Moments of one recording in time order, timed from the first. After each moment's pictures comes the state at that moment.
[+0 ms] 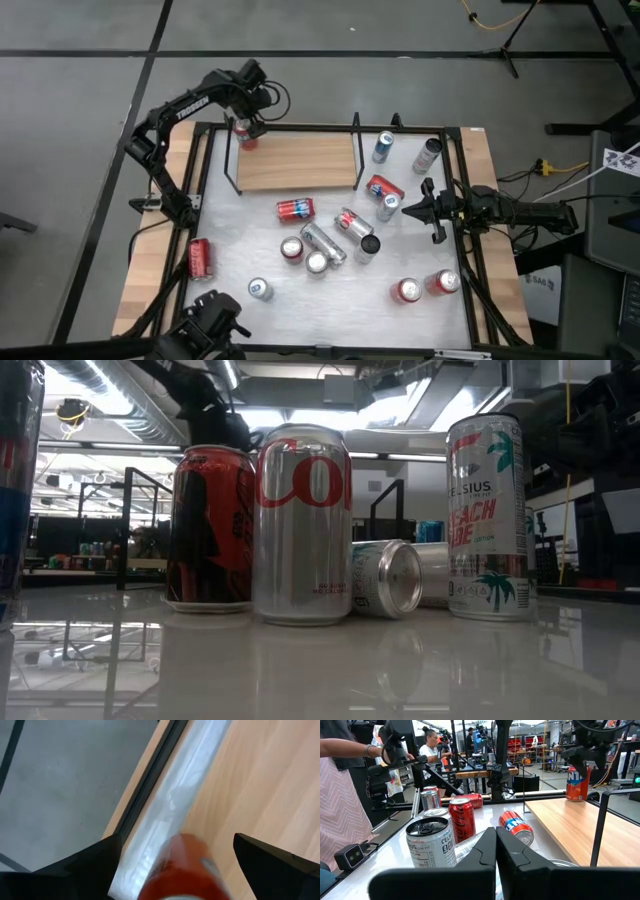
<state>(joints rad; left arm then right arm) 0.94 1.70 1.48 -1.04 -0.03 0.45 0.00 0.00 0.01 0.04 -0.12 0.09</state>
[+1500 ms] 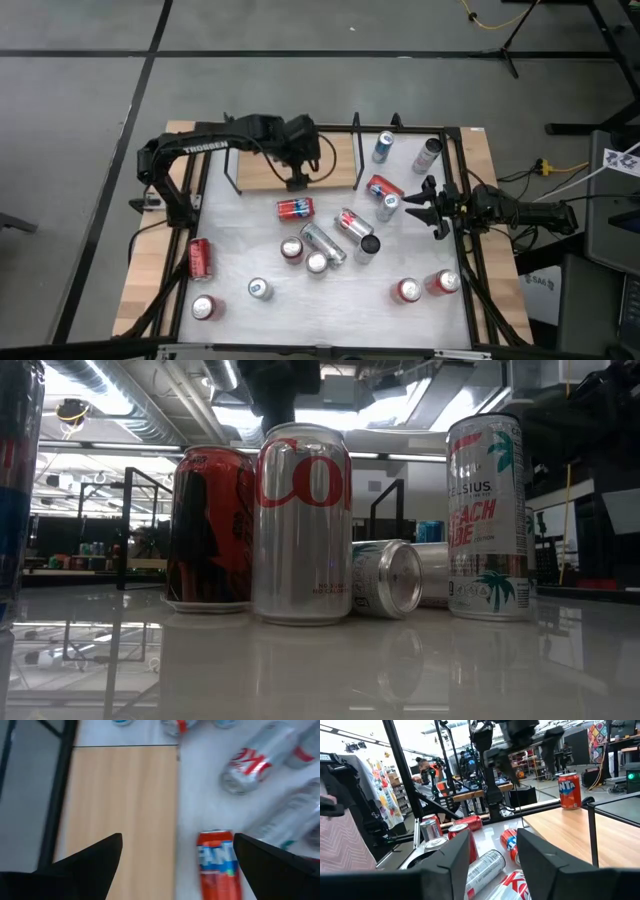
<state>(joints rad) 0.26 1.70 1.66 -1.02 -0.03 0.15 0.00 0.00 0.01 0.14 -0.05 0.24</state>
